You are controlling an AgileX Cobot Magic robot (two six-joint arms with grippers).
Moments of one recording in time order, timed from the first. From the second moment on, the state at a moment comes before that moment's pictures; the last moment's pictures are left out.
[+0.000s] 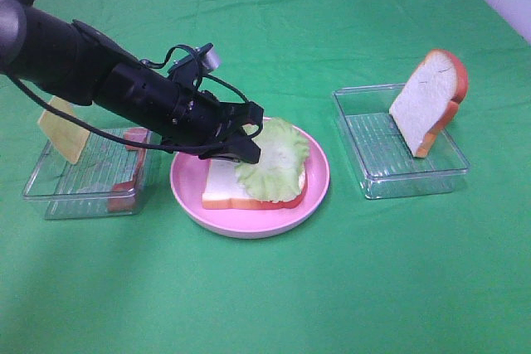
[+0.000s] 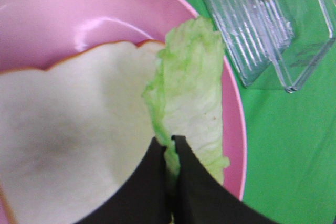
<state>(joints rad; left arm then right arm) -0.42 2.13 -1.26 -1.25 0.56 0.82 0.31 0.00 -0.51 0.16 1.07 -0.19</state>
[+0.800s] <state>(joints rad) -0.42 2.12 -1.26 -1.18 0.52 0.70 0.31 0.00 -0.51 0.16 1.07 -0.19</state>
